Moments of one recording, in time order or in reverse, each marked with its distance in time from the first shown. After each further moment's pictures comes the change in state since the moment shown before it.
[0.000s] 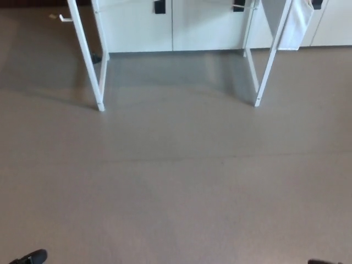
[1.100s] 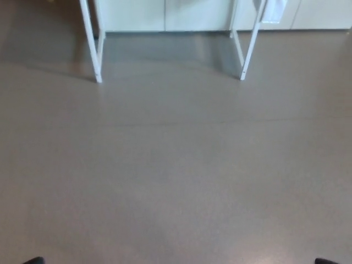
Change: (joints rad) left_arm 0.002 0.004 0.017 0.028 0.001 -0.009 -0.013; right_arm 0.022 0.047 -0.057 -0.052 0.052 0.075 0.023
